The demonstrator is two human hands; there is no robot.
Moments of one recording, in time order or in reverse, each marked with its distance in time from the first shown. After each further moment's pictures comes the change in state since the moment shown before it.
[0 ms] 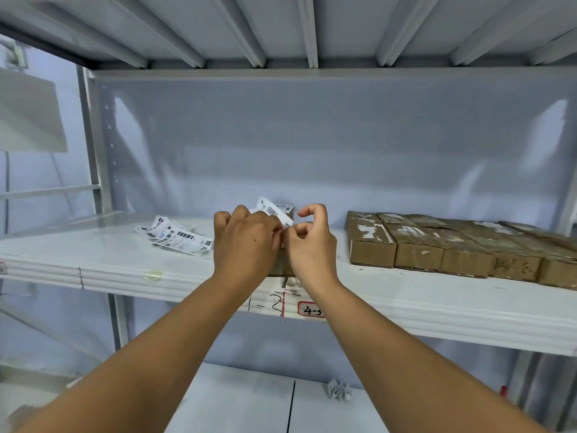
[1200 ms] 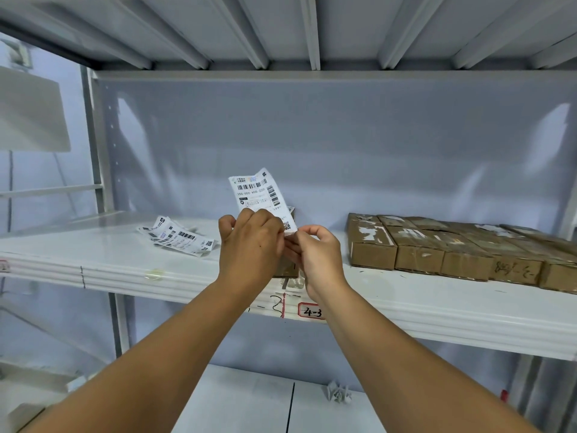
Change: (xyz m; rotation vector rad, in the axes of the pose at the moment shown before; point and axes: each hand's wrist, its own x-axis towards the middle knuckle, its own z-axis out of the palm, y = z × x) left_hand -0.004 0.003 0.003 0.007 0.074 0.053; right_hand 0.006 0.010 0.001 0.596 -0.024 0.382
